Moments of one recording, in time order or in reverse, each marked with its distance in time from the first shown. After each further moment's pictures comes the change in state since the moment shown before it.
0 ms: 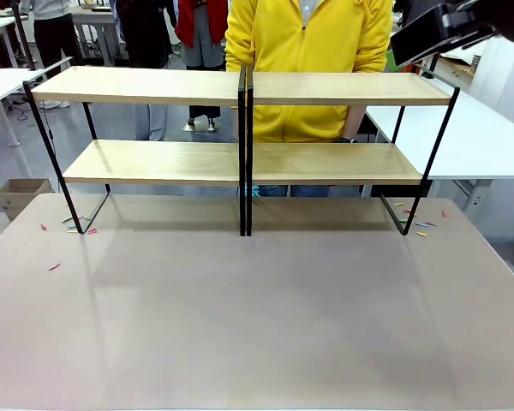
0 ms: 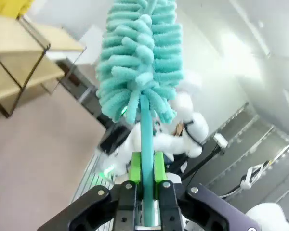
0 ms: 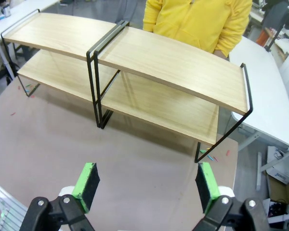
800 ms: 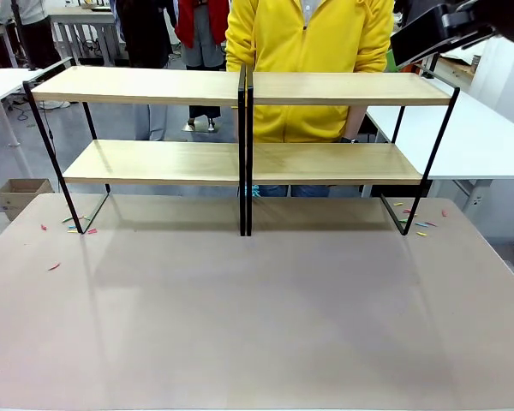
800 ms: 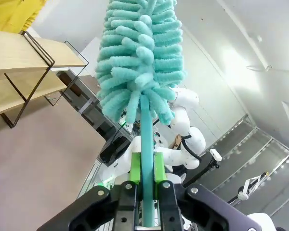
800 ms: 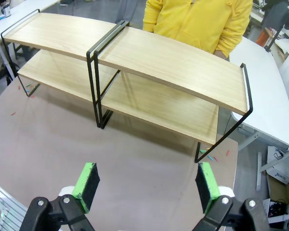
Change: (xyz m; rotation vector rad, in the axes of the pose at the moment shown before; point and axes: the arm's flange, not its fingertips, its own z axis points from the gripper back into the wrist) left arm 0.022 -0.007 0.013 0.012 -0.047 0.014; right arm 0.000 0.000 0.000 0.000 0.000 0.000
